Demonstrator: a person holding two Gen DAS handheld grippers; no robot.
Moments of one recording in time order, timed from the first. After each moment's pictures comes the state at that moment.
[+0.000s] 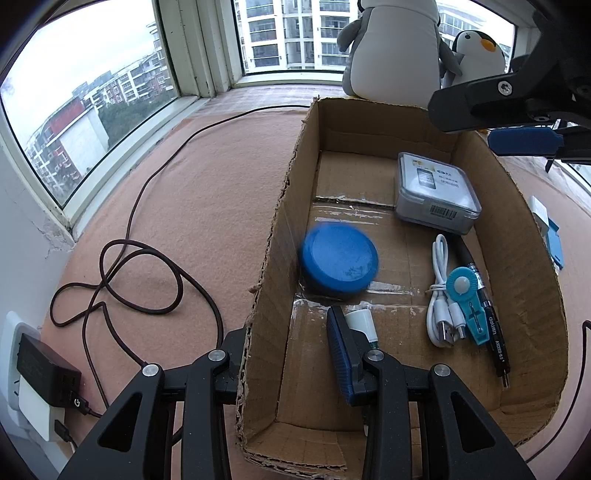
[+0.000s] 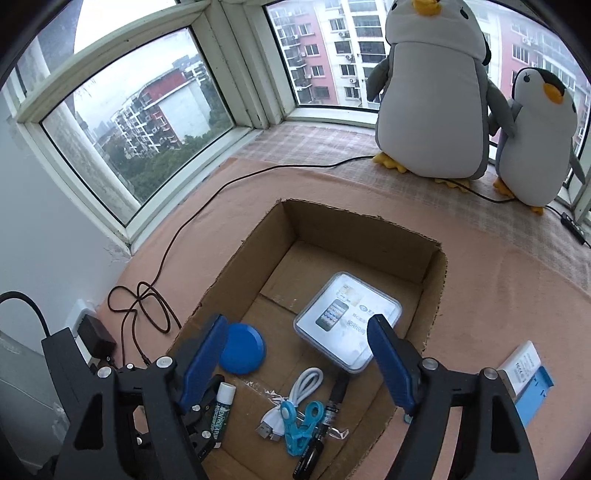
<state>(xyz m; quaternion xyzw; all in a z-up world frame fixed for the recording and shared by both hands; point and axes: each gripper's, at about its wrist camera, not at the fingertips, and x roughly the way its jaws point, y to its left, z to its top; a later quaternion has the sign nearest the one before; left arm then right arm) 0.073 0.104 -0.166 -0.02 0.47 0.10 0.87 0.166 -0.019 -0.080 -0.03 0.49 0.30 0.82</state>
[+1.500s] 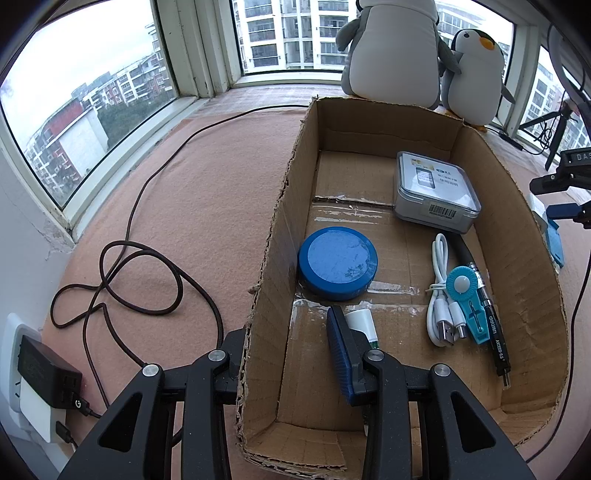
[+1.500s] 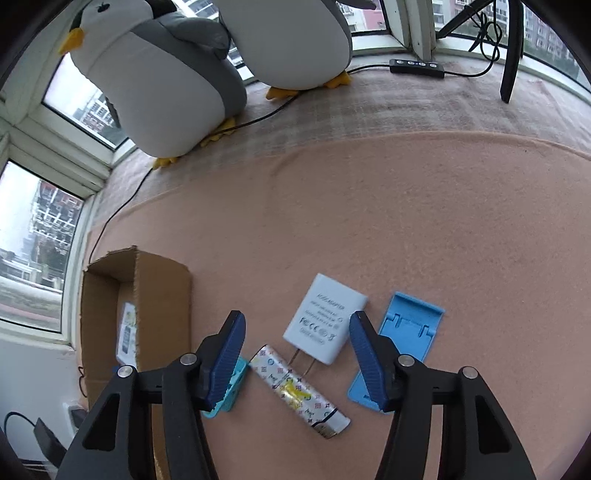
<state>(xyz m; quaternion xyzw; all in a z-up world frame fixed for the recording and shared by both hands) 0.073 0.102 -0.166 -0.01 0.47 0.10 0.87 0.239 -0.204 -0.139 0.14 0.60 0.09 0.78</state>
